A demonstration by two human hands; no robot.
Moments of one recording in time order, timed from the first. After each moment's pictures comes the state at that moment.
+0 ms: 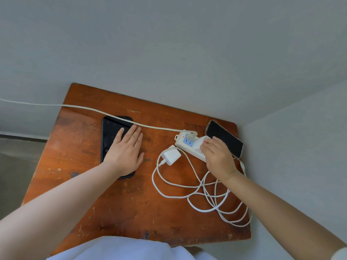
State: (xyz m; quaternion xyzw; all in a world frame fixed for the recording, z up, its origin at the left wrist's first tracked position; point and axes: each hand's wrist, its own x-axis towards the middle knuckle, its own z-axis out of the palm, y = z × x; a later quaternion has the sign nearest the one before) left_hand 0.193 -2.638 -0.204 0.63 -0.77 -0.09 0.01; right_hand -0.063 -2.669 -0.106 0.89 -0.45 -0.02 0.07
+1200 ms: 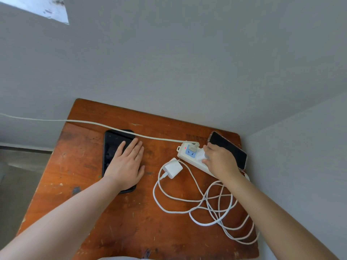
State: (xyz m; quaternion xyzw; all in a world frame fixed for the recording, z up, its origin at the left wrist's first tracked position) left_hand 0.193 -2.638 -0.203 0.63 -0.77 -0.10 0.04; right_hand -0.046 -2.701 -0.103 0.78 -0.59 -0.22 -0.01
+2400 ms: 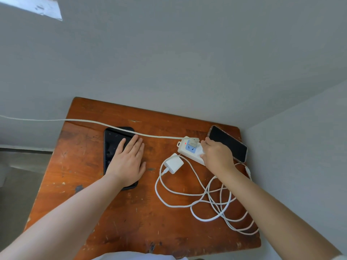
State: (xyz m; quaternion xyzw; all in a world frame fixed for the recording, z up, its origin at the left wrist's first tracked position) left_hand 0.193 -2.637 -0.203 0.62 -0.77 -0.11 0.04; right_hand -0.041 -2.694 -0.113 0.78 -0.59 -0.20 0.03
